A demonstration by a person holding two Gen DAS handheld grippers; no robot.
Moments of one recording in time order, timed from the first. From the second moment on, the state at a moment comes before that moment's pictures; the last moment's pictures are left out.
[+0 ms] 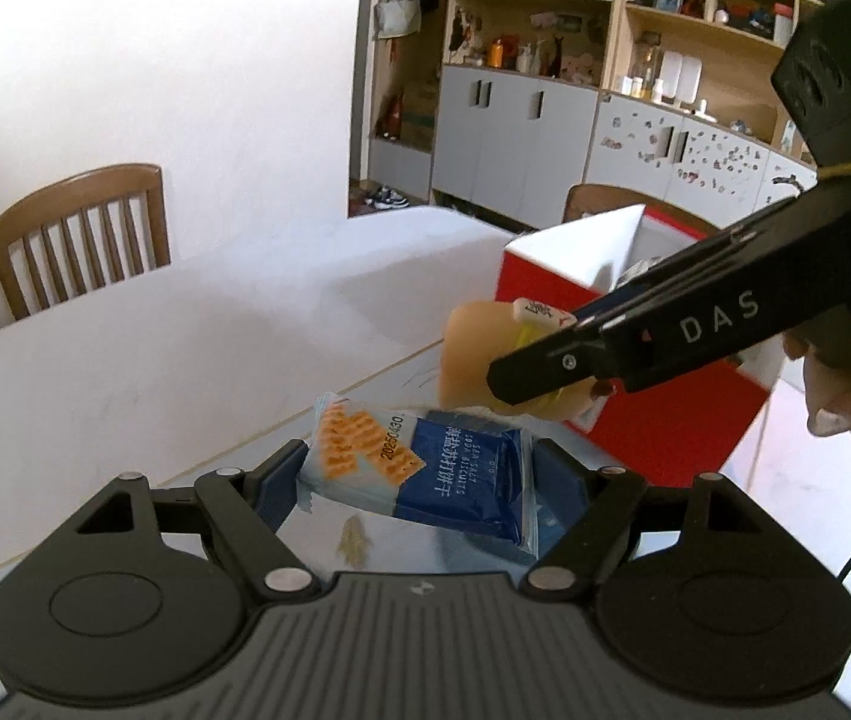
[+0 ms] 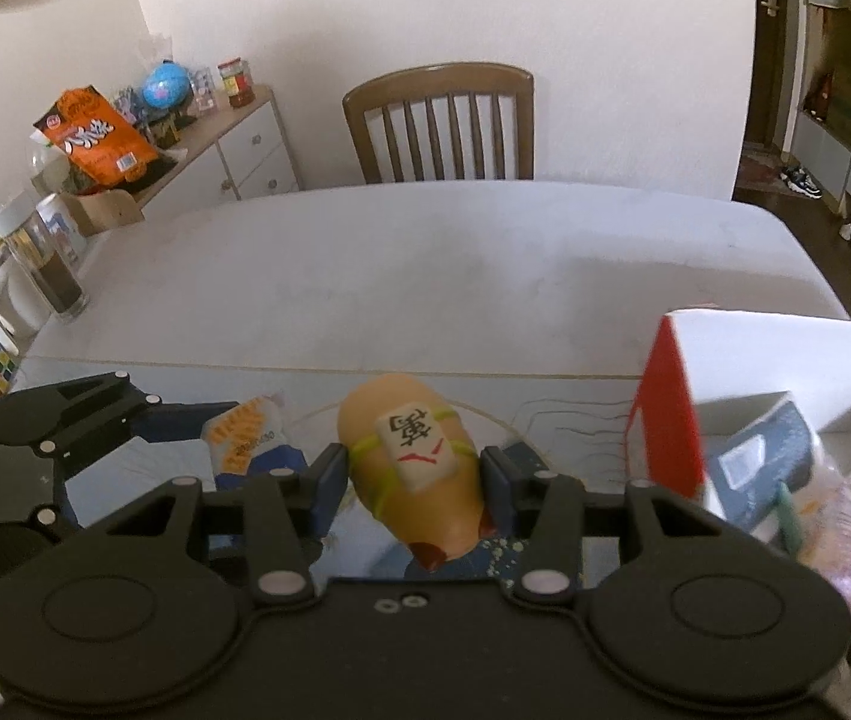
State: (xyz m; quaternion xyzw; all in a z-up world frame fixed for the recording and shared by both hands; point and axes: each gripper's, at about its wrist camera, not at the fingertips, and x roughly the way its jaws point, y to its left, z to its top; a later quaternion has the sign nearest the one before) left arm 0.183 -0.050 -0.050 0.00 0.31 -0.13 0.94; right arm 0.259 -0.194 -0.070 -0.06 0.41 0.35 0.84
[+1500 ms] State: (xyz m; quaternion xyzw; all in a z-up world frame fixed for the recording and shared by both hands) left arm 0.266 -0.271 -0.019 0.07 0.31 -0.22 0.92; right arm 0.309 -0.421 -0.054 -0.02 0.39 0.25 0.89
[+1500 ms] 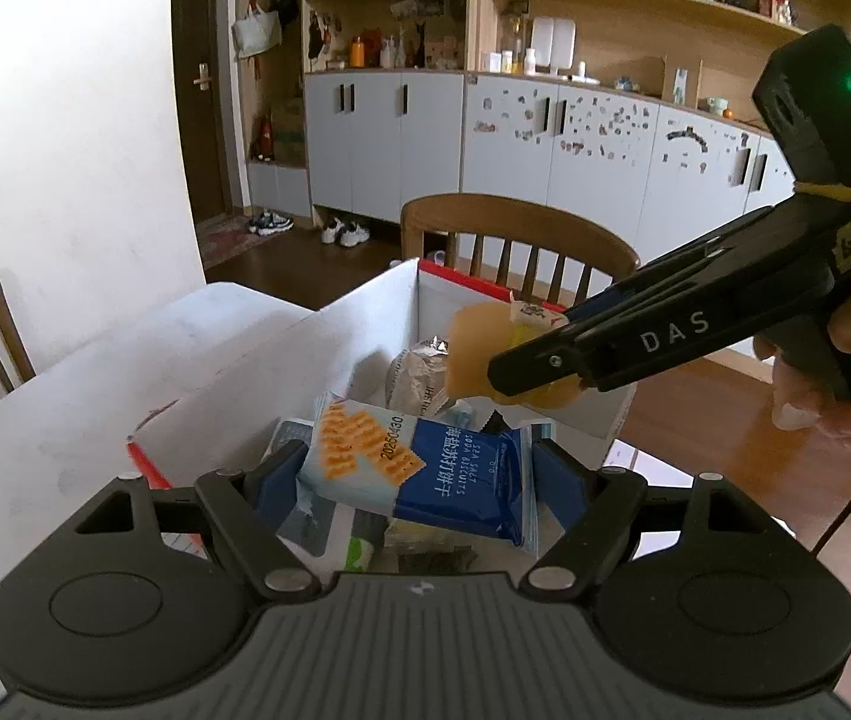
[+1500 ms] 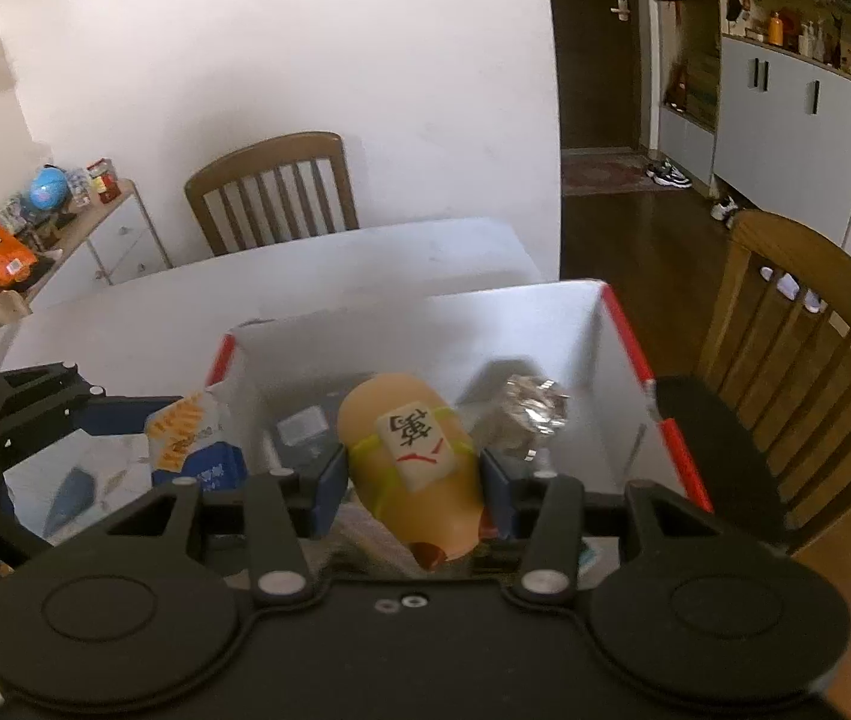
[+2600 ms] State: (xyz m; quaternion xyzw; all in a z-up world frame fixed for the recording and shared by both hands) left arm 0.338 -0.282 -0.072 0.09 0.41 -0.17 0.89; right arm 0.352 -0.416 -0.117 -0.08 0.43 0.24 0.87
